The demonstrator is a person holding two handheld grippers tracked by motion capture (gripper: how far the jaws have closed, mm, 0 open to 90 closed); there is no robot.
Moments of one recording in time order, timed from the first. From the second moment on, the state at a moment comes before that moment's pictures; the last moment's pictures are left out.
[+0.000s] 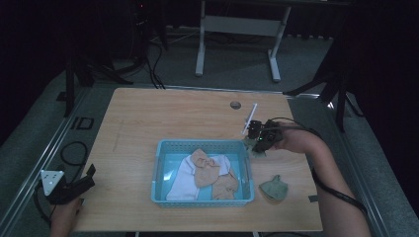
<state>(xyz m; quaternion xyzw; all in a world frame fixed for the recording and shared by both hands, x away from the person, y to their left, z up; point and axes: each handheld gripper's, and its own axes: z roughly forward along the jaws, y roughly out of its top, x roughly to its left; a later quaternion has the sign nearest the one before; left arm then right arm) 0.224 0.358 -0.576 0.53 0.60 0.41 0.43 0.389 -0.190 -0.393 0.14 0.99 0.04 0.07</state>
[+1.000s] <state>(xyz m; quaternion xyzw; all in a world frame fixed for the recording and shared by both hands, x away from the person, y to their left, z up) 0.224 0.357 -0.576 0.53 0.60 0.41 0.43 0.410 -0.250 -0.457 0.21 0.98 0.03 0.04</state>
